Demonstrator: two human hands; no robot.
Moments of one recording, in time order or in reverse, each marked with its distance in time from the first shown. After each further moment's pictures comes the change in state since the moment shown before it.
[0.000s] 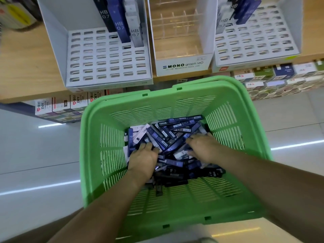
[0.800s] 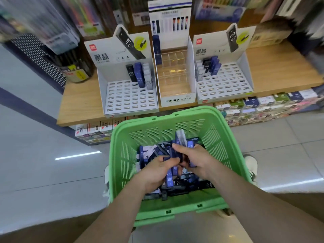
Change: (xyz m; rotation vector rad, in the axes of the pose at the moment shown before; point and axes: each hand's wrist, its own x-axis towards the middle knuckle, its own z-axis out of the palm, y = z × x) left_hand -0.088 0.036 -0.115 -1.695 -0.278 -0.015; right_hand -0.095 -0.076 -0.082 1.868 0.161 0.306
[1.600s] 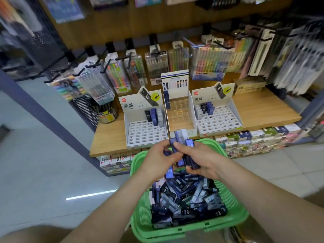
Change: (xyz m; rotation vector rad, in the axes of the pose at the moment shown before) left_hand -0.096 0.108 0.021 0.556 0.385 0.578; right_hand -0.130 -0.089 0.031 -0.107 -0.171 -0.277
